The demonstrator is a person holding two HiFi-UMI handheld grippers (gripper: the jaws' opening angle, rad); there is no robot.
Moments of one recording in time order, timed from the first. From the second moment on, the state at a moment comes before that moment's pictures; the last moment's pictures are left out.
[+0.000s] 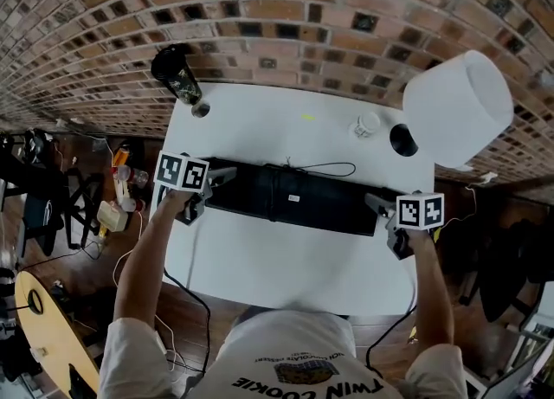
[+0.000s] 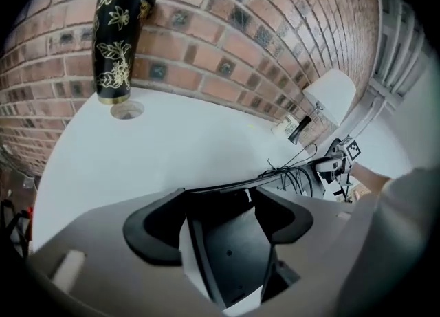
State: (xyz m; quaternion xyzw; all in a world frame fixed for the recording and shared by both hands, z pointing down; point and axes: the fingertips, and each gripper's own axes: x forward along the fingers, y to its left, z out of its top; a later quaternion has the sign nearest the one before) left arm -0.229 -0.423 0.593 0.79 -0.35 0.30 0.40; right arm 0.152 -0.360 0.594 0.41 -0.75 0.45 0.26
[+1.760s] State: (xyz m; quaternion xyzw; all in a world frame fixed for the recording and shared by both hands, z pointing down) left arm -0.245 -0.336 0.494 0.82 -0.43 0.32 0.19; right arm 0.140 -0.294 0.499 0.50 -0.81 0.19 0.23
